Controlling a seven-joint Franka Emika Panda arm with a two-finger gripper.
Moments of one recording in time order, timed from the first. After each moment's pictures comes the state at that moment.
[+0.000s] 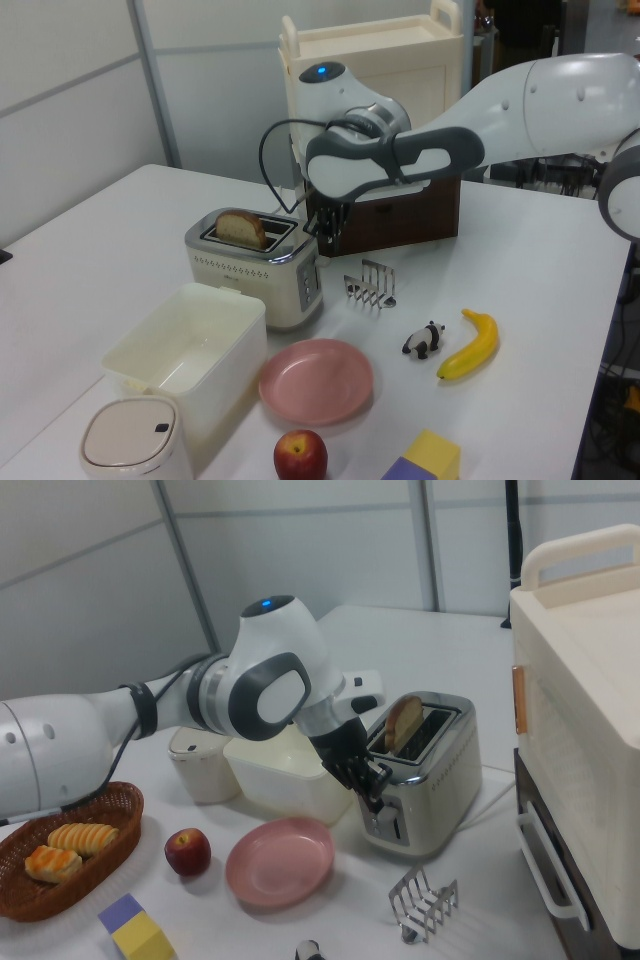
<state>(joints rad) 0.01 0.40 -0.12 -1.48 -0.14 2.03 0.05</state>
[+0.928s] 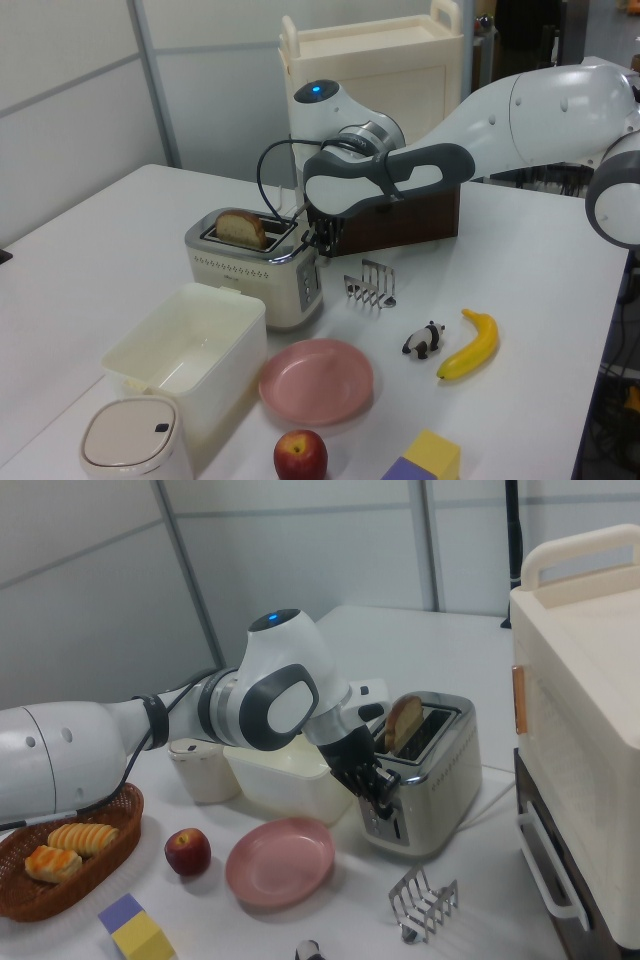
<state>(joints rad) 0.01 0.44 -0.12 -1.47 -0.17 2.08 0.05</state>
